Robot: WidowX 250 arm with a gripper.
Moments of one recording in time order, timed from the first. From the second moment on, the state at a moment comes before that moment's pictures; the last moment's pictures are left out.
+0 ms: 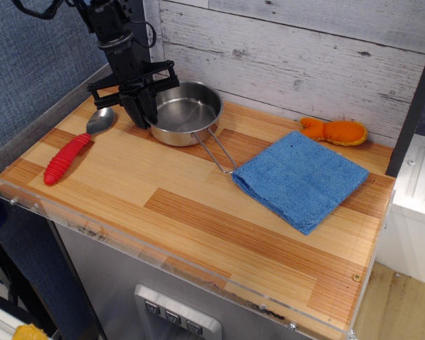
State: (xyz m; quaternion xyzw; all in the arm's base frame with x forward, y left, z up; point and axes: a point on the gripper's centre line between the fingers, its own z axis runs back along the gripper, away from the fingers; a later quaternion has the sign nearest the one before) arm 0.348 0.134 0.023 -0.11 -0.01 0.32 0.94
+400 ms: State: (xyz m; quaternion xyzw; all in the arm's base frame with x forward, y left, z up) arm 0.344 0.131 0.020 -0.11 0.00 0.33 0.94
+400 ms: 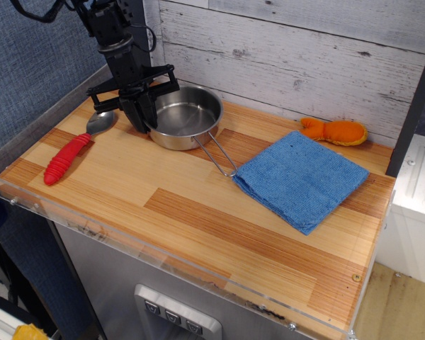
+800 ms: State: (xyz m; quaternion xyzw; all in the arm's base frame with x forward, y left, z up) arm 0.341 0.130 0.018 -0.11 0.01 0.34 0.94
